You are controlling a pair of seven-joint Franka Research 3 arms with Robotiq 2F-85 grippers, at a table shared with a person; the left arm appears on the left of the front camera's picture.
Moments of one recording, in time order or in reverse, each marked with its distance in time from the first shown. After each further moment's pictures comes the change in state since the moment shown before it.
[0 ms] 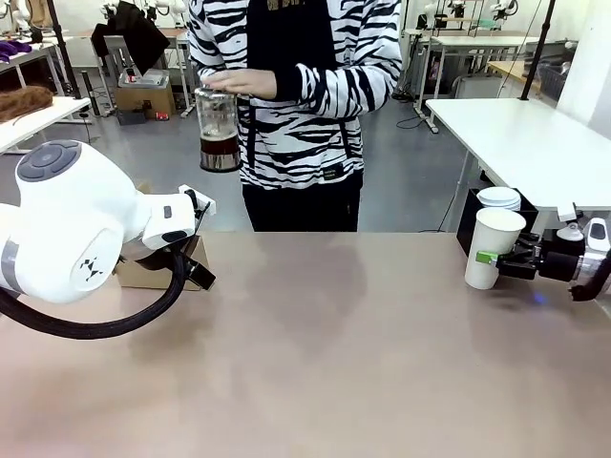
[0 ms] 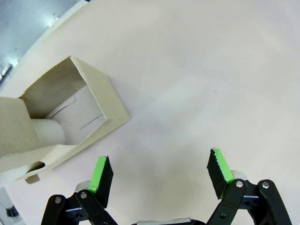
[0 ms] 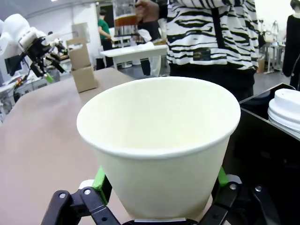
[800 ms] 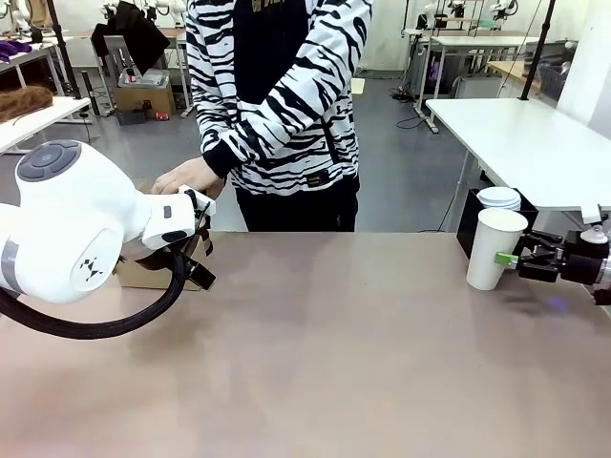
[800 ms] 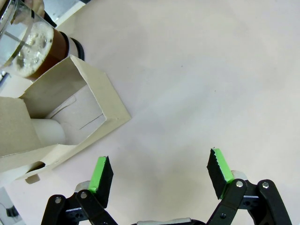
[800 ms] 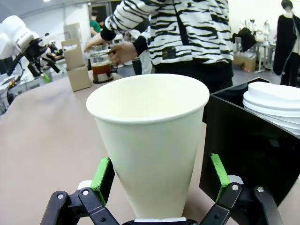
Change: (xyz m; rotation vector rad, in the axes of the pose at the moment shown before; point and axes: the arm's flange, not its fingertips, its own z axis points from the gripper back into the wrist) left arm 0.000 0.000 0.000 0.000 0.000 0.000; right arm 0.002 0.000 0.031 -0.044 -0.002 0.010
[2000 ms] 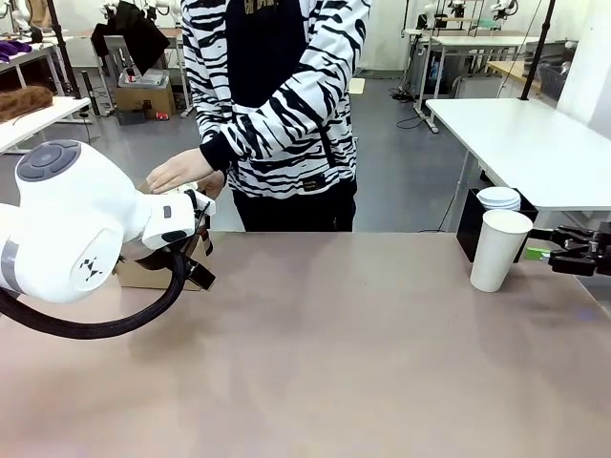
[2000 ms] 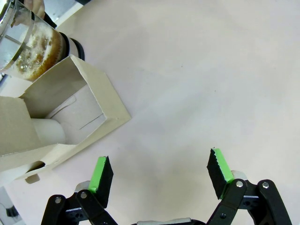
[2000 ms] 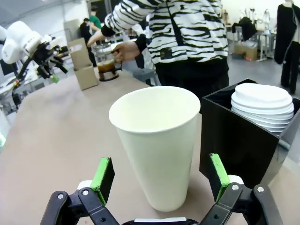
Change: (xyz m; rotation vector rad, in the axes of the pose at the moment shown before) left arm 0.000 0.000 0.000 0.000 0.000 0.001; right arm 0.034 0.007 0.049 0.005 0.054 -0.043
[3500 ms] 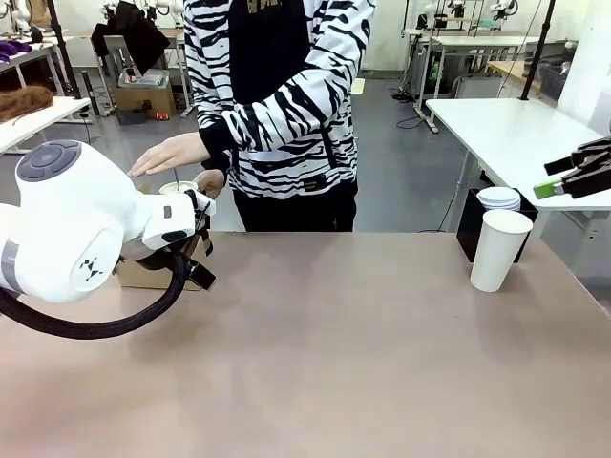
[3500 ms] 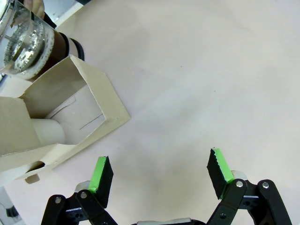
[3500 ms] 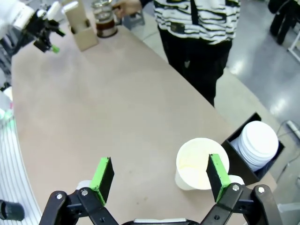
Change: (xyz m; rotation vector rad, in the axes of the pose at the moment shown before) left arm 0.000 0.000 0.000 0.000 0.000 0.000; right arm 0.224 0.120 -0.022 -0.125 0.495 0.087
